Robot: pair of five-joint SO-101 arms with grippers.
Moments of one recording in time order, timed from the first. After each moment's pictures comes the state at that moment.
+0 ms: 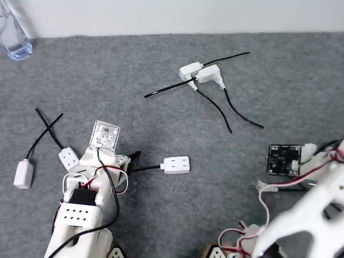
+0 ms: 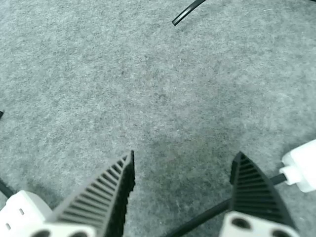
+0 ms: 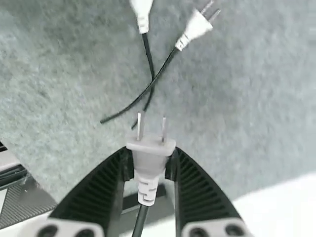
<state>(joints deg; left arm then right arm) 1.4 -56.2 84.6 28.0 -5.1 44.3 -33.1 8.5 100.5 124.3</state>
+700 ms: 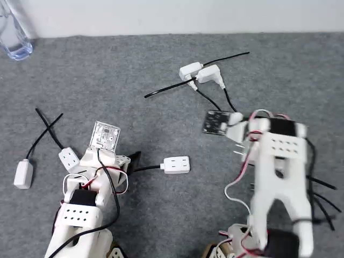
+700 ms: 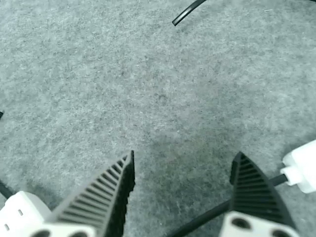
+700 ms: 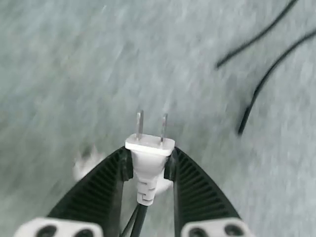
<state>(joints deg) 1.4 -56.2 85.5 26.8 -5.1 4.6 -16.1 31.5 67.3 79.8</state>
